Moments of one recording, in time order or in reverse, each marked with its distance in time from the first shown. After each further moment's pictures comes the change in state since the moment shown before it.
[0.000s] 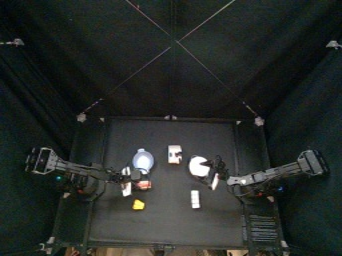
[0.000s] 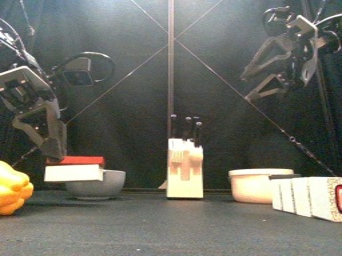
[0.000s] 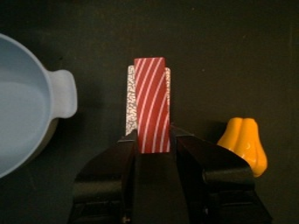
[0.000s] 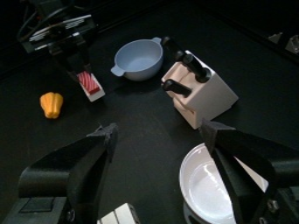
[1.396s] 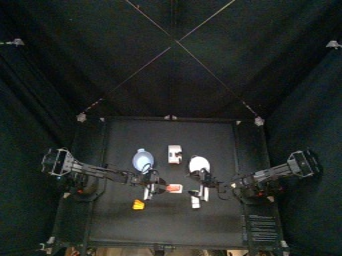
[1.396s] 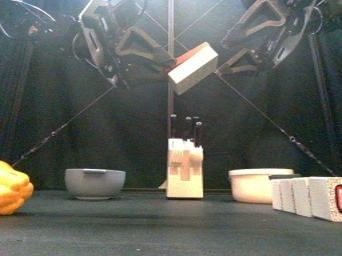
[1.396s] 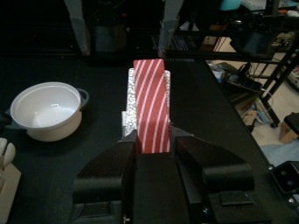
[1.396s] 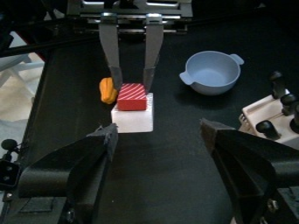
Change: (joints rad) left arm 0.006 0.218 -0.287 0.034 -0.563 0.107; right arm 0.017 0.192 -0.169 -0.221 -0.249 0.003
